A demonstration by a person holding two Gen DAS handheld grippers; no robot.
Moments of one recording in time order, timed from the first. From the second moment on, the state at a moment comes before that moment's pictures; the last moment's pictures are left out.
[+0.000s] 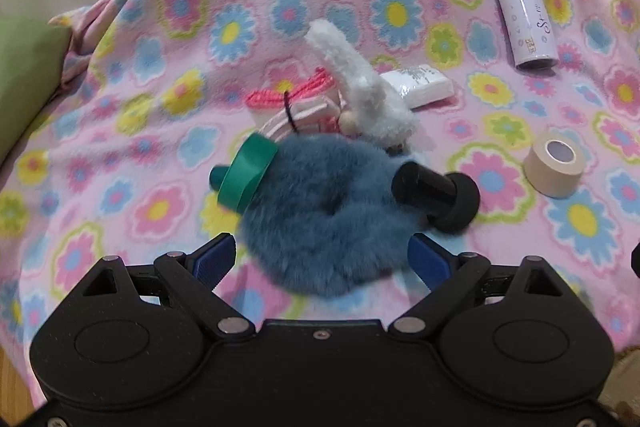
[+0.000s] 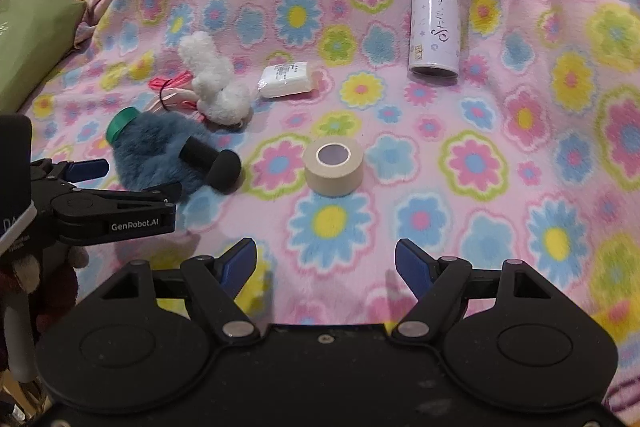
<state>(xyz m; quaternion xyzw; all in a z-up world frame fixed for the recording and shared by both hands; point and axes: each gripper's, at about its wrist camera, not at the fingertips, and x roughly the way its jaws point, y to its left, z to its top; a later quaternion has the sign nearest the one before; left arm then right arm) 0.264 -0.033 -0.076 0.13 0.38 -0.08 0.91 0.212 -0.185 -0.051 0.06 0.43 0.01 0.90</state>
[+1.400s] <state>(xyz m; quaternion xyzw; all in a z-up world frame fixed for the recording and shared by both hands) 0.308 -0.017 -0.111 0.05 0.36 -0.10 0.93 0.460 -0.142 -0.100 0.07 0.43 0.00 0.90</state>
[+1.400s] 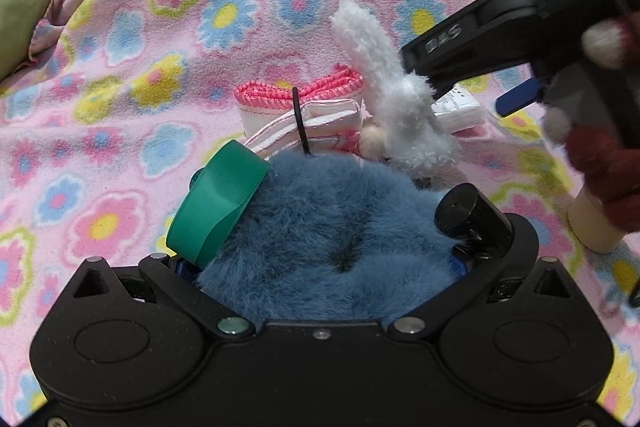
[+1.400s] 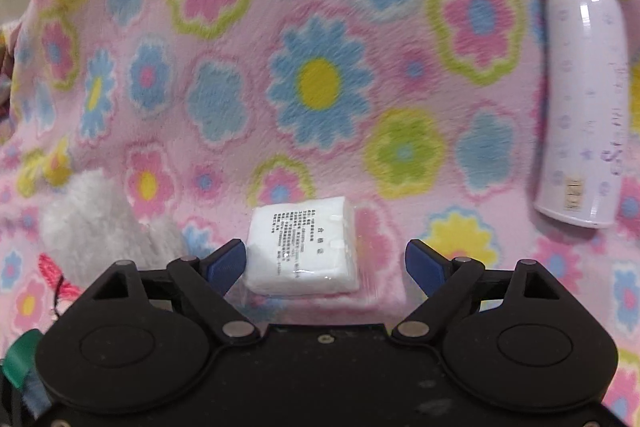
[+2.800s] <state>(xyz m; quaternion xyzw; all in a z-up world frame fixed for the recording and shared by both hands) 0.265 0.012 -0.084 0.04 0.39 -0.10 0.91 0.281 -0.179 -0.081 0.10 0.44 0.07 0.89</state>
